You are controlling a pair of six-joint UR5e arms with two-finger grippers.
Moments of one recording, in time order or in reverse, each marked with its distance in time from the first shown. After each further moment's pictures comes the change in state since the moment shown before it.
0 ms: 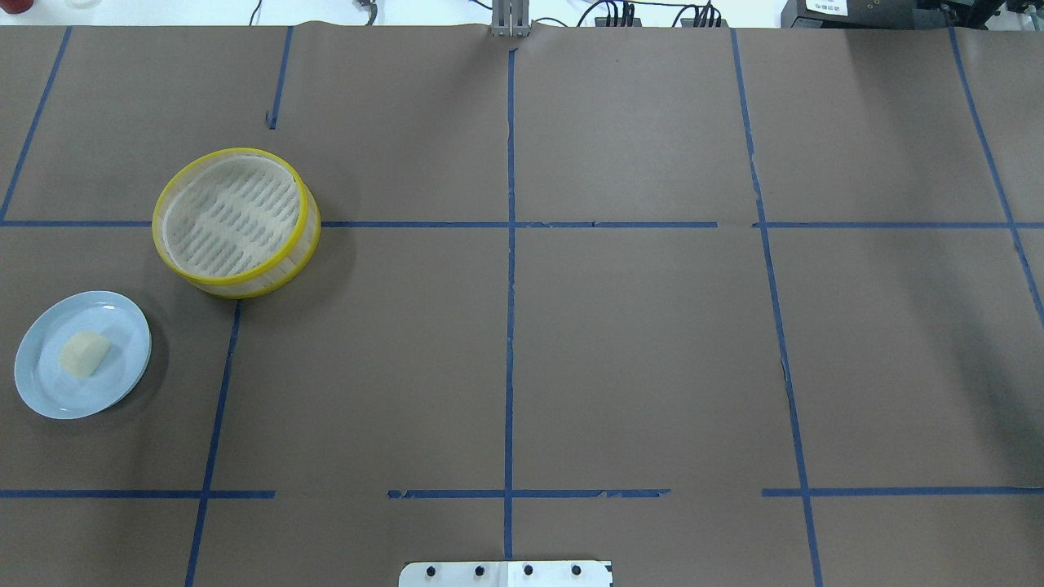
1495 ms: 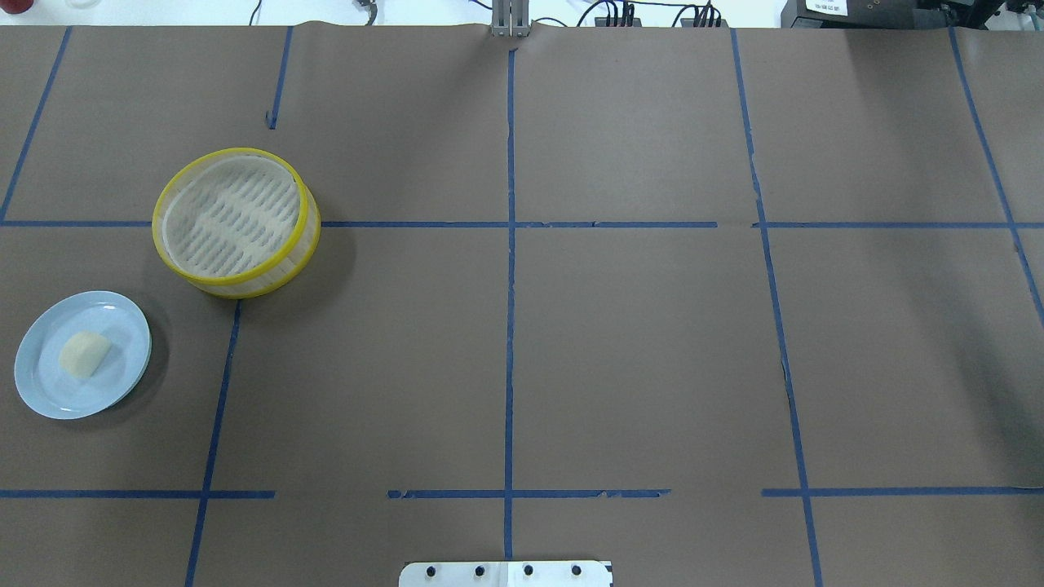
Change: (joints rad) left arm 0.276 0.021 -0.344 0.001 0.088 -0.419; right arm 0.000 0.000 0.000 0.000 0.000 0.001
